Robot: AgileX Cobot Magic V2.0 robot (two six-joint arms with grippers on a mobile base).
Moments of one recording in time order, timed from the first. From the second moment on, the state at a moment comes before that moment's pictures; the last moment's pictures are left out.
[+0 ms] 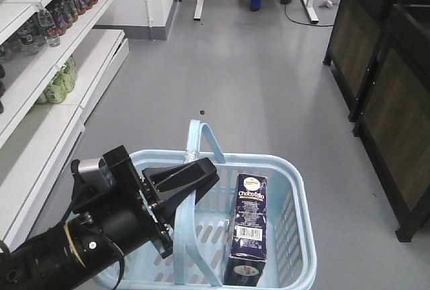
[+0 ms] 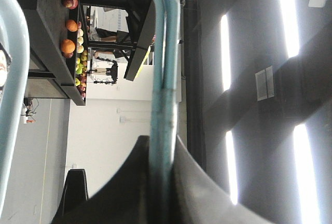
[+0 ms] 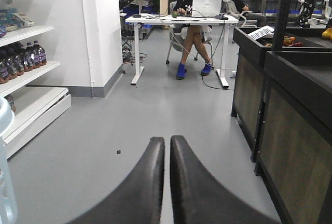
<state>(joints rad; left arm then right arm) -0.70 1.42 -0.42 0.30 -1.09 -1.90 0.00 -0.01 0.03 -0.07 0.11 0.06</state>
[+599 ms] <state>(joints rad) -0.70 1.42 -0.42 0.30 -1.09 -1.90 0.00 -0.01 0.03 -0.07 0.11 0.06</state>
